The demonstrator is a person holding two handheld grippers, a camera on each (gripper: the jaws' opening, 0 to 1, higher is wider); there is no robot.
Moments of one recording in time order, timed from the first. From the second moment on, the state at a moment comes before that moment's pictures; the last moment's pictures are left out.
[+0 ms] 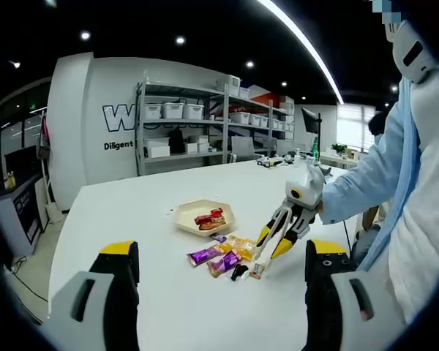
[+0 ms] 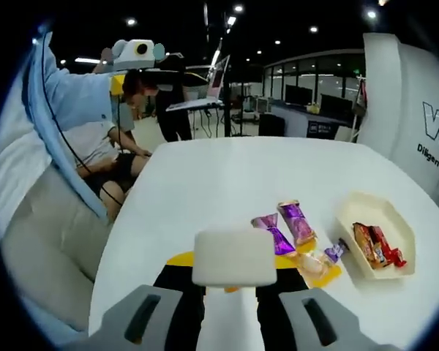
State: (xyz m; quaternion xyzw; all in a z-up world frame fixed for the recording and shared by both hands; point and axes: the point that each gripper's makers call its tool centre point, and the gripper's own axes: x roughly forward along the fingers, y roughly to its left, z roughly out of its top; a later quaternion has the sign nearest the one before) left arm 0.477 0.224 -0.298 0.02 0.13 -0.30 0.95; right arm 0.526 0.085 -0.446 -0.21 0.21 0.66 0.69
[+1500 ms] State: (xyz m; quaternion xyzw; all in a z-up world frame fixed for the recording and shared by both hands) left arm 0.479 0.225 -0.309 0.04 0.15 -0.30 0.94; right arm 0.522 0.082 -0.463 -0.24 0.24 0.67 0.66
